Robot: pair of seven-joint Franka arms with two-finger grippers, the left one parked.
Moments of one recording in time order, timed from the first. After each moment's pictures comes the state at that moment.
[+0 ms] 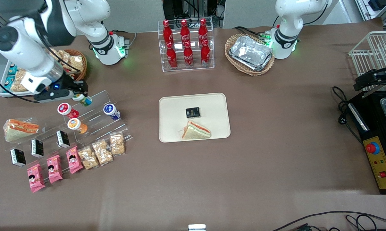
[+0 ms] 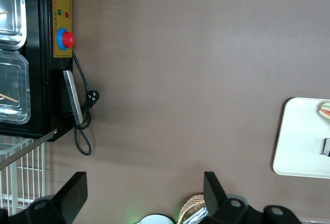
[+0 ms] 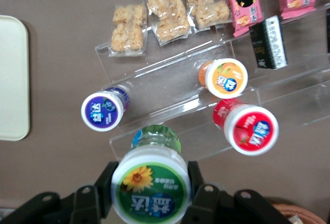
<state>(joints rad) 0.19 -0.36 -0.11 -2.34 -0.04 1.96 -0.02</state>
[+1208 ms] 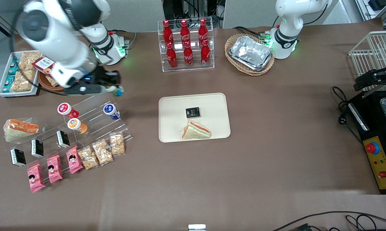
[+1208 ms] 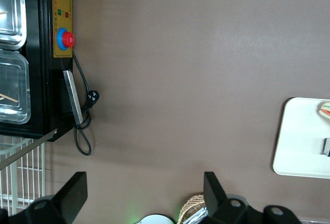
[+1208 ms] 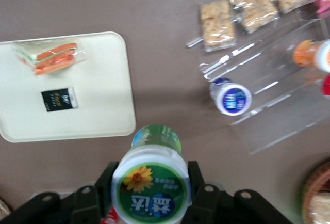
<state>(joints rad) 0.20 -0.13 0.20 -1.93 0.12 1.71 0.43</state>
